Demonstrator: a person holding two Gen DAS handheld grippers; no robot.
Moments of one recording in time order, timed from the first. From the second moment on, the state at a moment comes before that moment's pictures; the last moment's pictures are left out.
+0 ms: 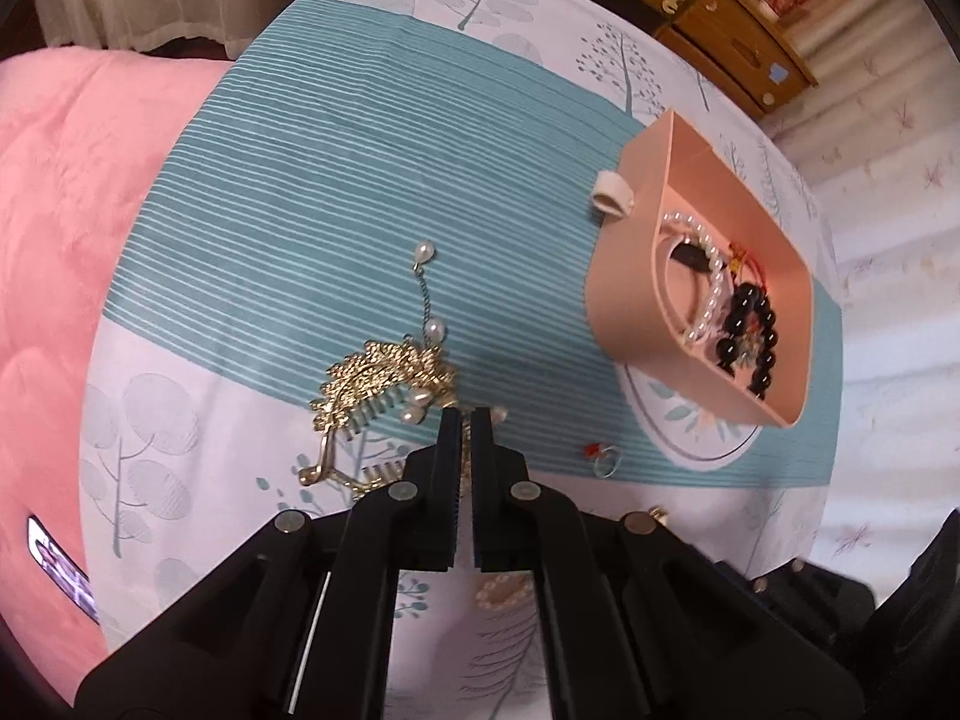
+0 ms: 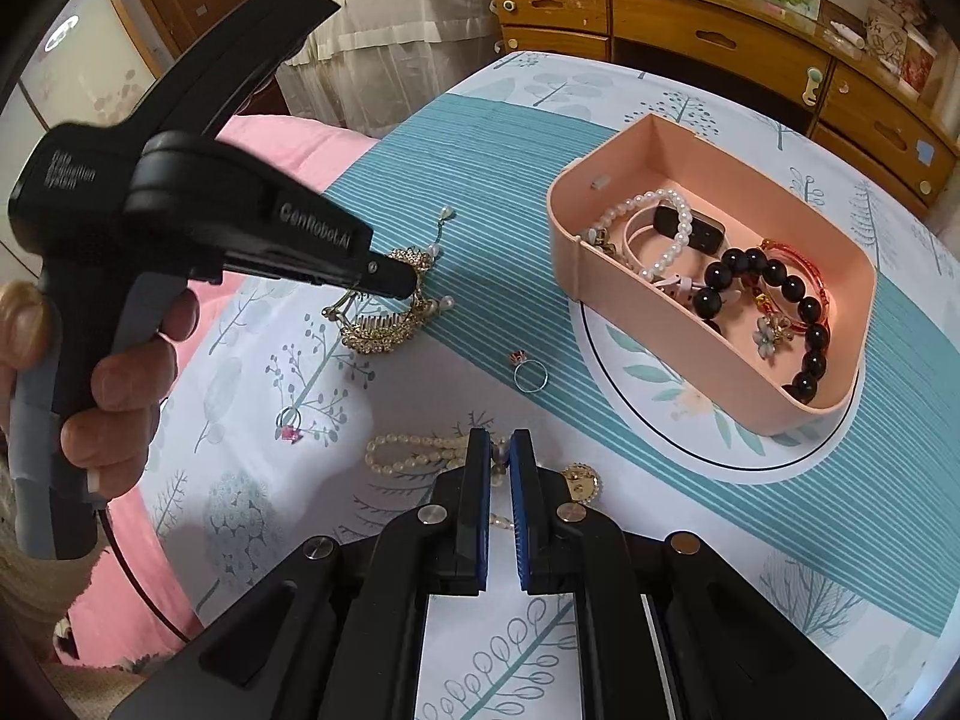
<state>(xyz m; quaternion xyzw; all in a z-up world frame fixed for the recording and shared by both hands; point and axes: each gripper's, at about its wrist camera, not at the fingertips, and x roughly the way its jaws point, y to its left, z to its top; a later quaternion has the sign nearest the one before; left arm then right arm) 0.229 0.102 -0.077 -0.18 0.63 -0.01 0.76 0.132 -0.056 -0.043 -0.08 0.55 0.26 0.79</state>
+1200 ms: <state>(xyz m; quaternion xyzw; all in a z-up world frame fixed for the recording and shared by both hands) 0.264 0.059 -0.098 -0.10 0.64 0.06 0.76 0.135 -0.086 -0.056 -0.04 0.55 0.25 0.79</state>
